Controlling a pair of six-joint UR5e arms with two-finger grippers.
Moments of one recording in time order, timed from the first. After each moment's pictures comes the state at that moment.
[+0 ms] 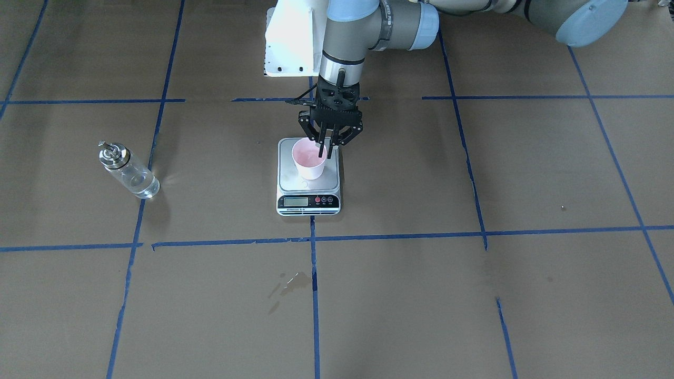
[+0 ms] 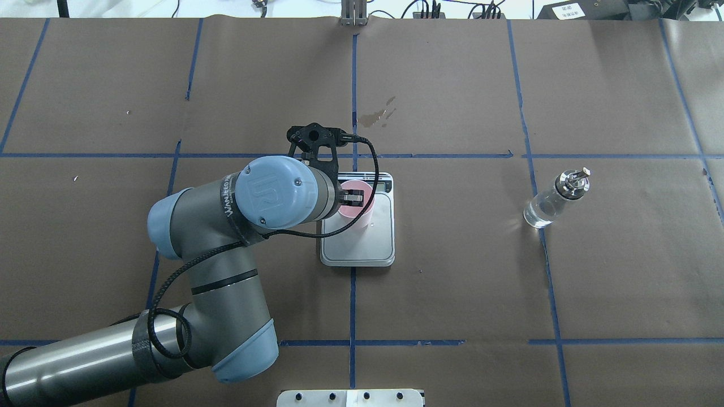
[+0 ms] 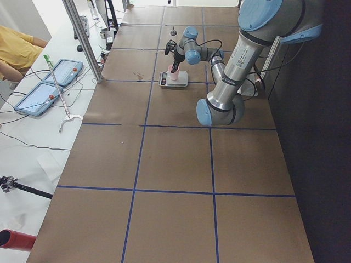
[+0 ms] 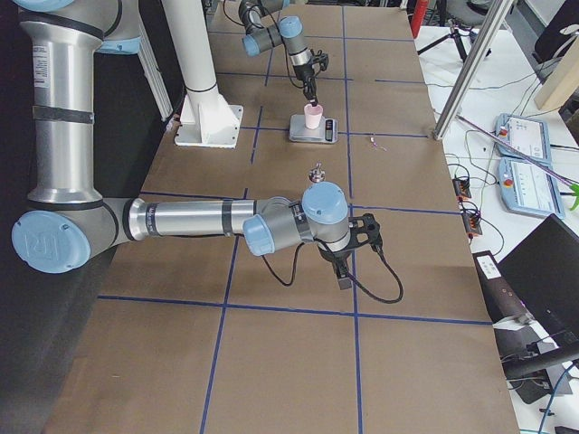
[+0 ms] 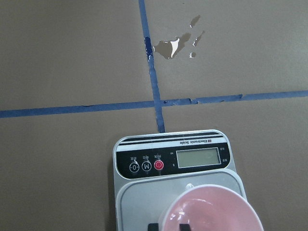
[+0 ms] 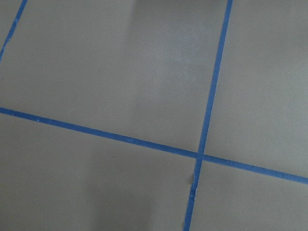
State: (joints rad) left arm -0.43 -2.29 -1.74 -1.70 -1.56 -1.20; right arm 1.54 -1.64 1.70 -1.27 2.36 0.07
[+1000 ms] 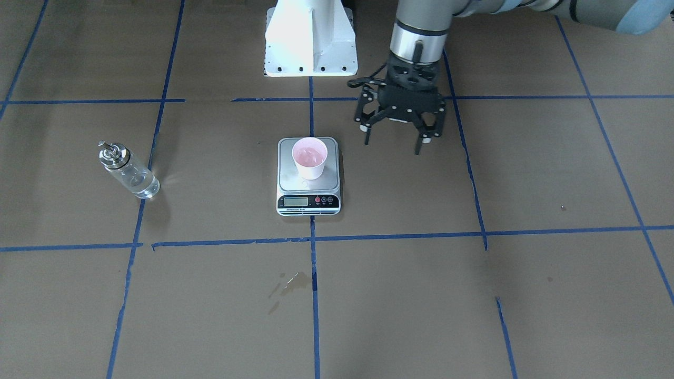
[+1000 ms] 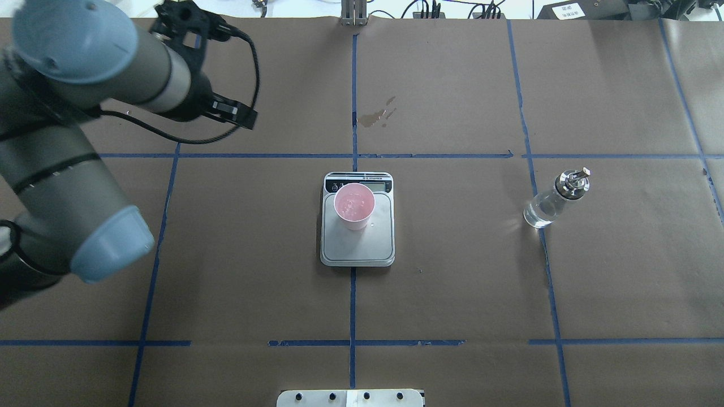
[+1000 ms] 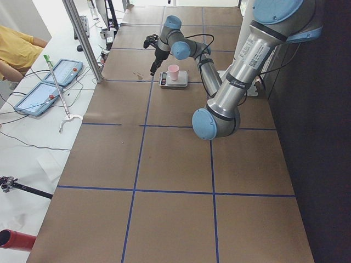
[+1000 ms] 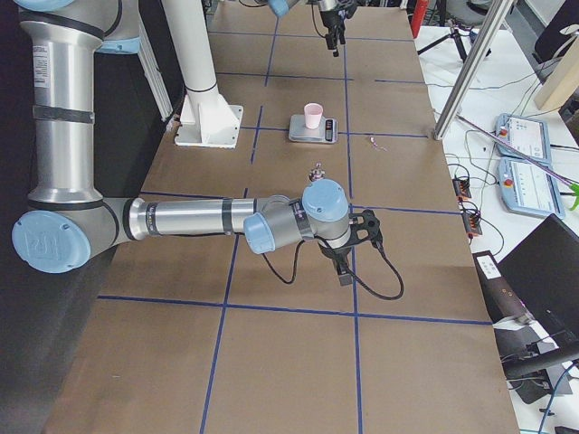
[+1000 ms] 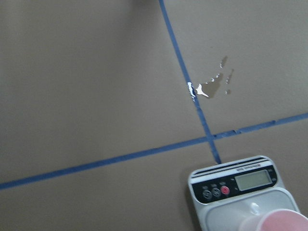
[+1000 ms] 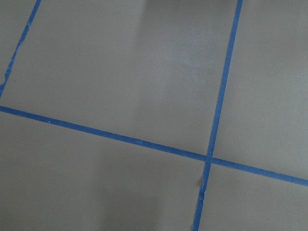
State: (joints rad) left arm -0.86 -2.11 -1.98 -1.49 -1.86 -0.63; right arm 1.53 -1.63 1.71 -1.27 2.38 0.08
